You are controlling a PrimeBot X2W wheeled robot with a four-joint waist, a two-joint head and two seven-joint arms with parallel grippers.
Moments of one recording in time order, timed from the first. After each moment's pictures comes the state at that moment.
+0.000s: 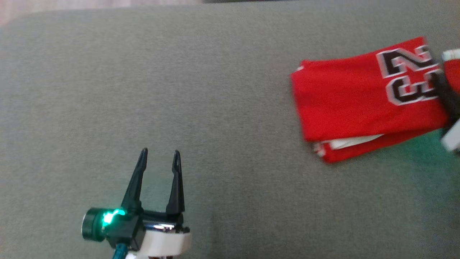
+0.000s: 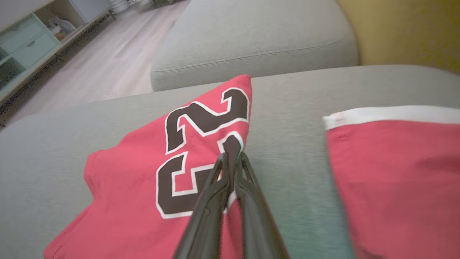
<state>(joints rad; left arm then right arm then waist) 0.04 0.06 -0.32 -0.01 -0.12 0.13 -0.25 -0.44 -0.66 0.37 0.41 0.93 0.13 0.17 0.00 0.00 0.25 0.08</state>
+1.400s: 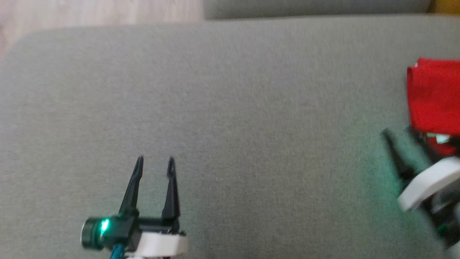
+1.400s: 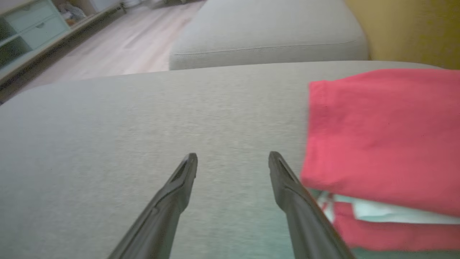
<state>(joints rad) 0.02 0.05 -0.31 0.06 -0.17 0.14 -0.26 -0.13 -0.49 0.17 0.20 0.60 0.13 0.15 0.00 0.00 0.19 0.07</state>
